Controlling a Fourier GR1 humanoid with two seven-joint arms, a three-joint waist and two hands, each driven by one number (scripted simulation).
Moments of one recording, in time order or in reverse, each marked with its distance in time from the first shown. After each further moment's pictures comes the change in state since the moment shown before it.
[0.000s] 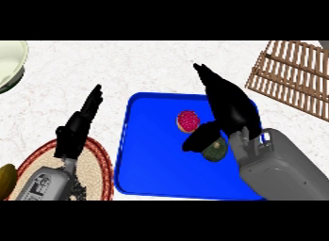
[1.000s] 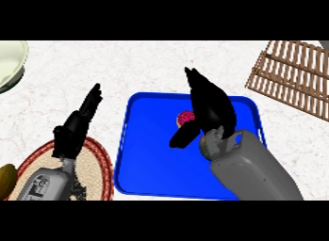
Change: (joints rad) left arm 0.013 -0.040 0.056 -0.036 -0.059 -0.053 0.030; right arm 0.036 0.201 -0.066 0.119 0.227 0.055 -0.019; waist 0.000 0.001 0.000
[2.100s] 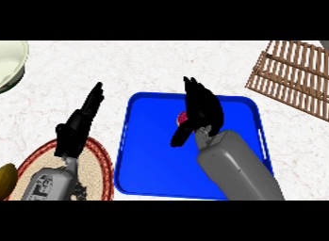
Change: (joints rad) left arm -0.001 -0.063 0.051 -0.016 -0.061 -0.041 0.028; right arm 0.030 0.091 -0.039 0.190 0.150 0.022 -0.074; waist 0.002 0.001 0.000
